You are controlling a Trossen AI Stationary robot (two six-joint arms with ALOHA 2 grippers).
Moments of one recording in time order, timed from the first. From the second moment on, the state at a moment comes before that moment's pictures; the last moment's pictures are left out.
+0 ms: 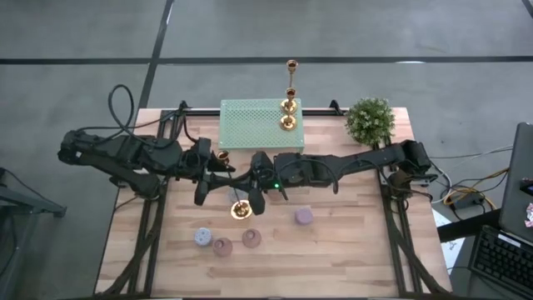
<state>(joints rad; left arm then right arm) -0.26 1.04 1.29 -0.58 -0.20 -0.47 0.13 1.82 1.58 0.03 0.11 0.51</state>
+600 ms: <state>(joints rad) -0.26 1.01 1.29 -0.69 -0.36 -0.49 0.11 1.74 1.58 -0.01 0.34 0.39</state>
